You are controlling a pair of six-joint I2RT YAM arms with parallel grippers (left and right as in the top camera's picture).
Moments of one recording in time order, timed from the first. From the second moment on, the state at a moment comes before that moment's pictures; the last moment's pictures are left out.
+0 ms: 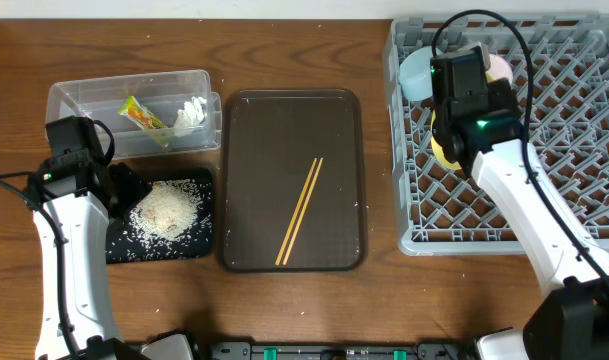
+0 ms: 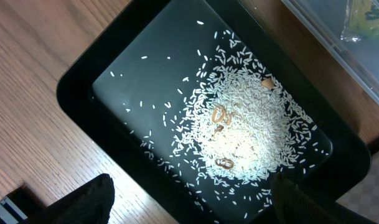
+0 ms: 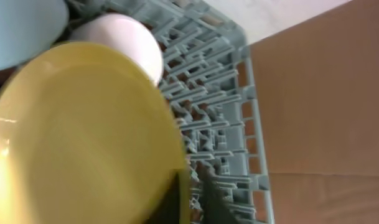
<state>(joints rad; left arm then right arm) 0.35 1.36 1.11 -1.05 -0.16 -0.52 0.27 1.61 1.31 -0.57 0.82 -0.20</state>
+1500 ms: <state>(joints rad) 0.35 1.36 1.11 -1.05 -0.14 -0.52 0.75 1.96 1.32 -0.68 -0.17 0.62</state>
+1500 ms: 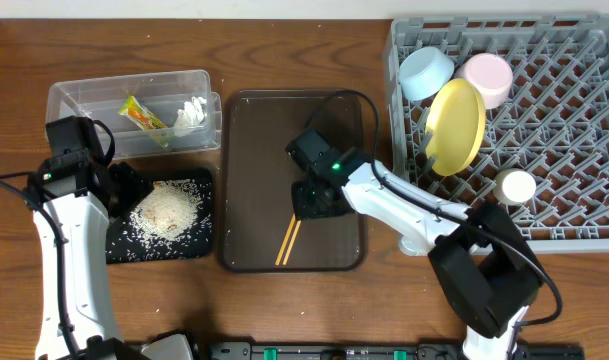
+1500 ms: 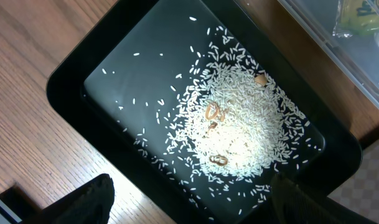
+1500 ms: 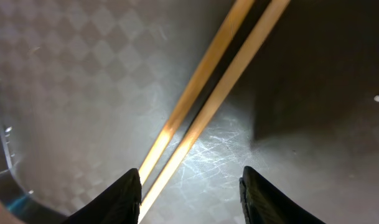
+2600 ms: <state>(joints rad) 0.35 1.36 1.11 -1.05 -0.14 -0.52 0.78 2.01 1.35 -0.68 -0.03 0.66</state>
